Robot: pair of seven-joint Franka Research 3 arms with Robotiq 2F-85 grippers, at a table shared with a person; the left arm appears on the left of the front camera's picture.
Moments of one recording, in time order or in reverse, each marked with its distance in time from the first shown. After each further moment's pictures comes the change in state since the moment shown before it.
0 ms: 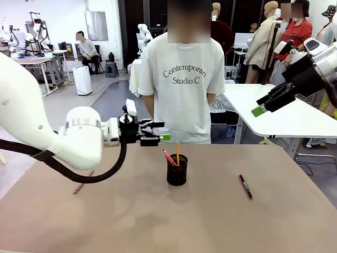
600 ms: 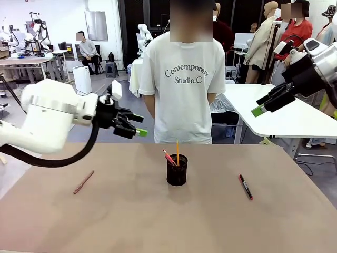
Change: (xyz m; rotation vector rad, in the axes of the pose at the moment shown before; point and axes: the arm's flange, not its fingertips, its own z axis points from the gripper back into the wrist) left arm 0.092 -0.010 0.084 0.000 0.351 -0.025; right arm 0.000 0.000 0.000 0.000 0.000 0.000
